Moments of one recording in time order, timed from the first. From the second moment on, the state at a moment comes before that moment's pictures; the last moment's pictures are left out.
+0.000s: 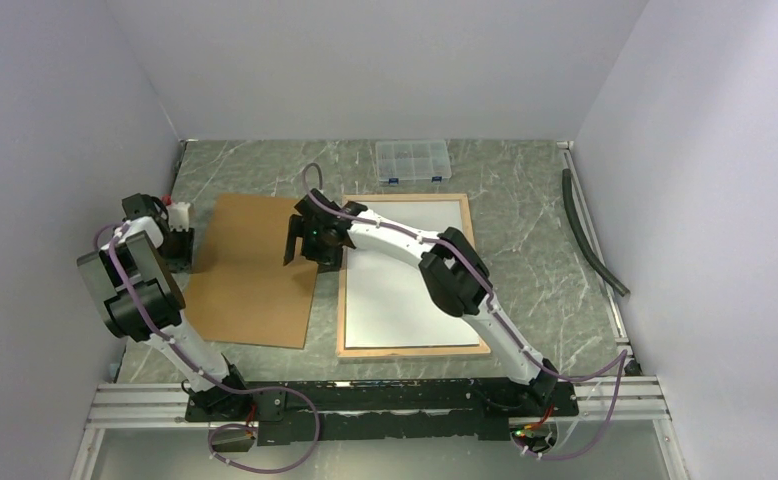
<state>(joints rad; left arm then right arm) 0.51 1.78 1.09 -0.49 0.08 0.48 0.93 2.44 2.08 -0.62 -0.11 1.00</state>
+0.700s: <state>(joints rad) 0.47 1.78 1.09 -0.52 0.14 0.59 0.89 2.01 1.63 -0.03 -0.41 1.07</state>
